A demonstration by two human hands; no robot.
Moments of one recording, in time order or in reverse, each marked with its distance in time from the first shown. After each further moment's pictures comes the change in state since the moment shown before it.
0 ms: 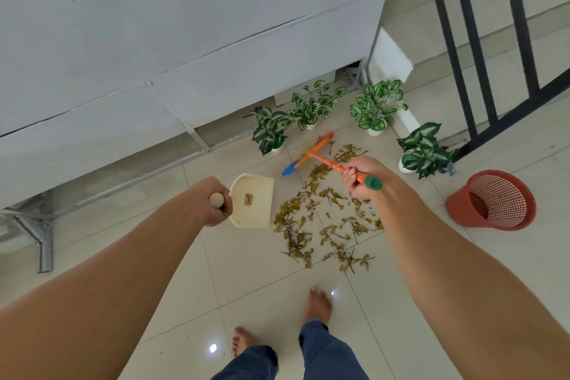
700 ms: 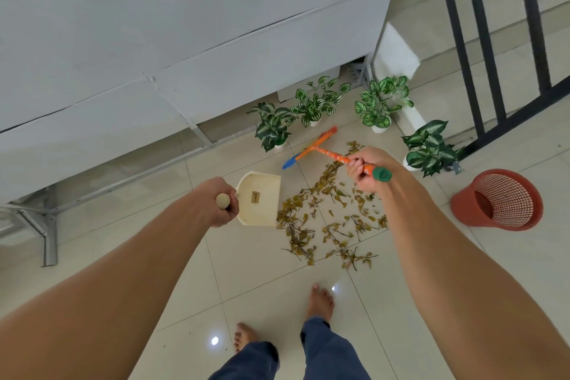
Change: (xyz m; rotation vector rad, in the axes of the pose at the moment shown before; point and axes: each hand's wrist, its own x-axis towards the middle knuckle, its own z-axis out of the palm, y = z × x) left_hand 0.006 -0.001 0.001 0.016 -0.034 -0.037; right_hand 0.001 -0.009 0.008 0.037 -0.009 -0.022
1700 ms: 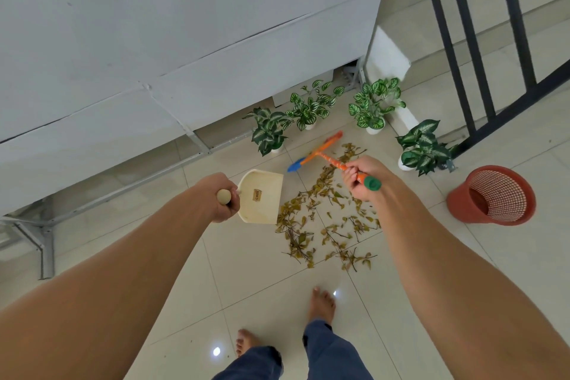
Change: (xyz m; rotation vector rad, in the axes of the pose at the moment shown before) left_hand -0.011 0.005 0.011 0.076 -0.023 0.055; right_hand -0.015 0.021 -0.005 0.086 0.047 -0.048
